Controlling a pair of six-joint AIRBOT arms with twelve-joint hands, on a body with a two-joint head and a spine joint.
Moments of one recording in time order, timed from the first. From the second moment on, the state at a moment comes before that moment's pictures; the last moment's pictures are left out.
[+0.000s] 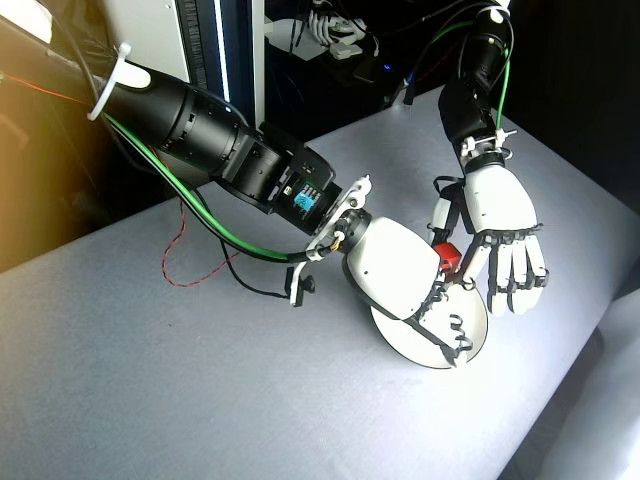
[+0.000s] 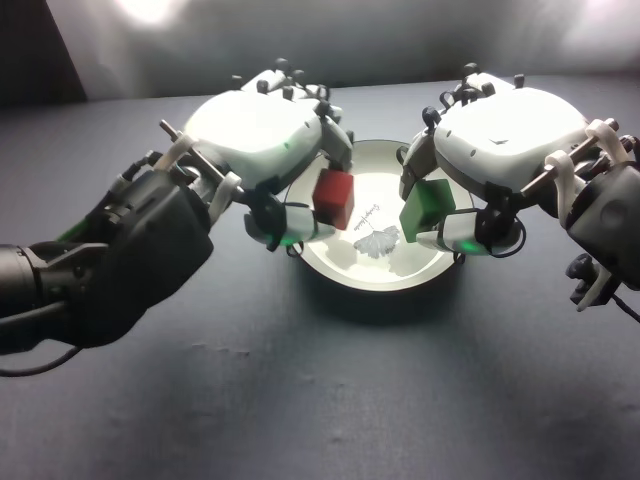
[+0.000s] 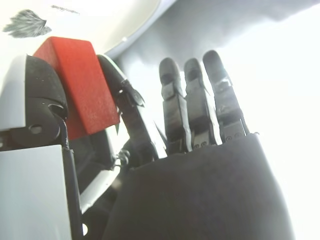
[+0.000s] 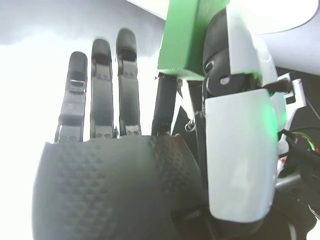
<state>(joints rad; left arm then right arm) 0.31 -1.30 1.21 -0.56 -0.67 1.47 -0.29 -1.22 1.03 0.93 0.71 -1.87</state>
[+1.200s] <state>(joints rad) 0.39 -1.16 1.04 -0.43 -0.64 1.38 -0.26 -1.15 1.01 0.86 0.68 -1.78</state>
